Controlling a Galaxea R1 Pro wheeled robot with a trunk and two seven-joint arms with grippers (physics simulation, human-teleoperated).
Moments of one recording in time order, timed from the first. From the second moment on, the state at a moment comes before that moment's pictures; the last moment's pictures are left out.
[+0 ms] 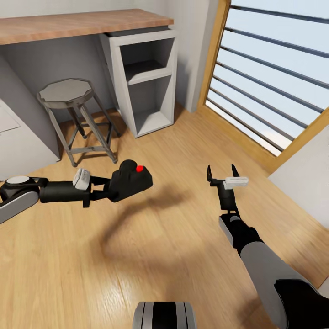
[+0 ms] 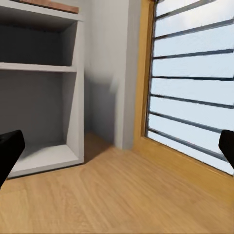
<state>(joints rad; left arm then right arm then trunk) -1.13 0.91 -0.98 -1.53 1.11 0.30 -0.71 -0.92 -0.01 0.02 -0.53 0.03 -0.93 -0.04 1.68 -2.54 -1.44</state>
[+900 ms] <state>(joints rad) -1.13 0.94 -0.98 -1.53 1.25 0.31 -0.71 -0.92 -0.01 0.03 -0.52 0.04 -0.87 -0.03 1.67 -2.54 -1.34</state>
